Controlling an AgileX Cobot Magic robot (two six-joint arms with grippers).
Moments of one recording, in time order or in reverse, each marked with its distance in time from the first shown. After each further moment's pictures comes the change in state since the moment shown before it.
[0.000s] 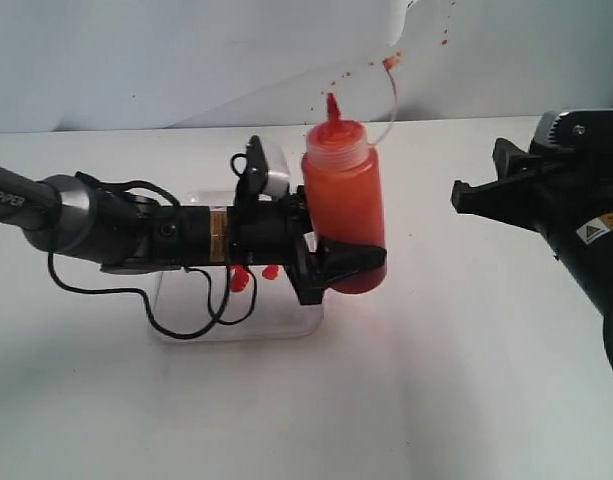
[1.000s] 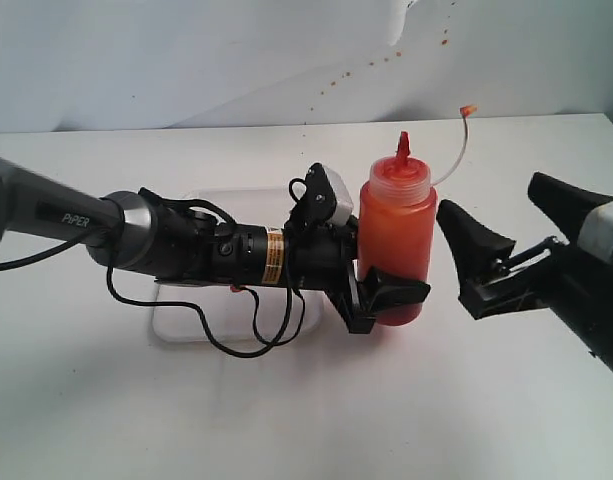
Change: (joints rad) left arm -0.122 0.068 -0.082 -0.002 0.142 -0.061; right arm -0.002 -0.129 0.290 -0.459 -0.261 0.280
